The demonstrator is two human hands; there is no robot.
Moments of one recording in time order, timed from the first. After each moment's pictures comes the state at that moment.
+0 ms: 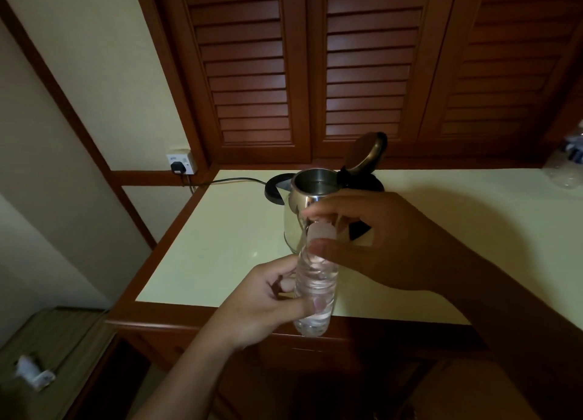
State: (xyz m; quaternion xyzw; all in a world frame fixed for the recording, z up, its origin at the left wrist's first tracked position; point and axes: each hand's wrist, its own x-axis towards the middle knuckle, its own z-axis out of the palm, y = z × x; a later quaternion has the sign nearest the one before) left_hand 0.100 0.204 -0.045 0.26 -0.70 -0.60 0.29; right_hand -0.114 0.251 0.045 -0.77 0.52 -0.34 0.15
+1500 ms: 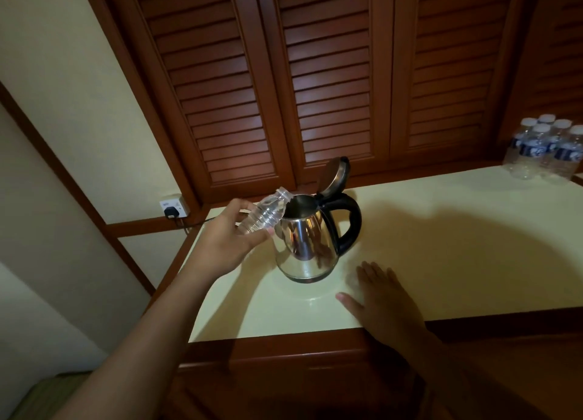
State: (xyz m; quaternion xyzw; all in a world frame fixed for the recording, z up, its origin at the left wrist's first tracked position) left_hand 0.096 0.118 0.029 0.49 -0.79 -0.24 0.28; right_hand -0.154 0.235 -0.154 -0.61 0.78 -0.14 0.04
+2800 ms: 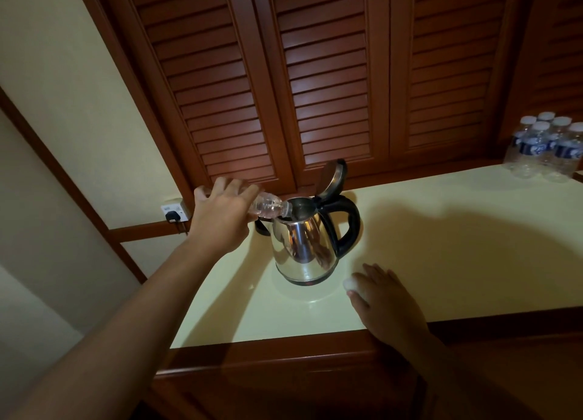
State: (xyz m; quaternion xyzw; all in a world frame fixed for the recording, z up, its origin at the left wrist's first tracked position) left_hand 0.079 0.080 0.048 0.43 -0.86 0.25 0.12; right_hand -0.161 0.237 -0.158 -0.62 0.77 -0.18 0.02
